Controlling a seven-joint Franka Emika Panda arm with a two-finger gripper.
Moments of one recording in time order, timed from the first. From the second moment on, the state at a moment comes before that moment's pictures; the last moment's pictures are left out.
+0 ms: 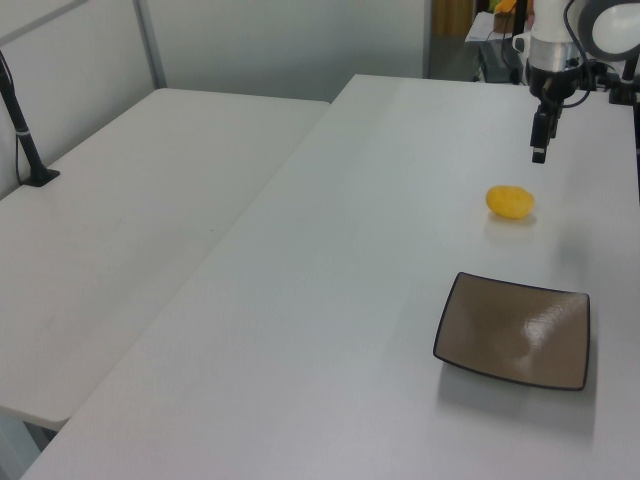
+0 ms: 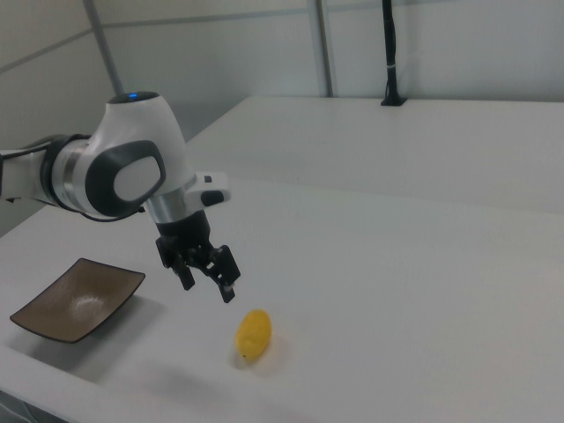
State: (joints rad) arm 0.04 -0.30 -0.06 -2.33 -0.10 2.05 0.01
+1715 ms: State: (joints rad) arm 0.00 0.02 -0.07 -2.44 -0.14 2.56 -0.10
